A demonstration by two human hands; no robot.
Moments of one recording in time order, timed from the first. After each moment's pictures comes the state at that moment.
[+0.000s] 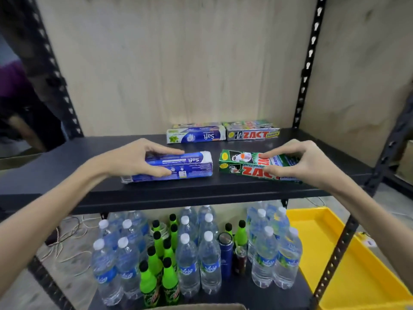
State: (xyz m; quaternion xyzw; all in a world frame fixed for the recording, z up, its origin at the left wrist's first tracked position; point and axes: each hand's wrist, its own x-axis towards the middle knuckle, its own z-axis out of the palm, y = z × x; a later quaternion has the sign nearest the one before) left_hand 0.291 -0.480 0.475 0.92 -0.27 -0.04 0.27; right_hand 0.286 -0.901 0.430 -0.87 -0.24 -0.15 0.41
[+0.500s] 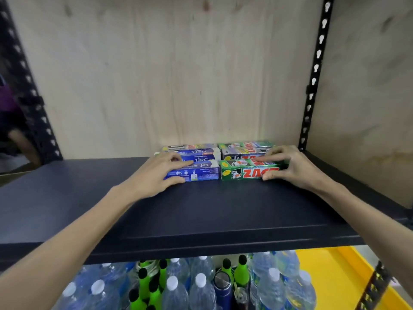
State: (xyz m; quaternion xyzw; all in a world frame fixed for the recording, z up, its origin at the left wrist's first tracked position) left_hand 0.439 -0.521 0.423 0.93 -0.30 0.20 0.04; right_hand 0.449 -0.936 0.418 -0.91 -0.26 -0.17 0.28
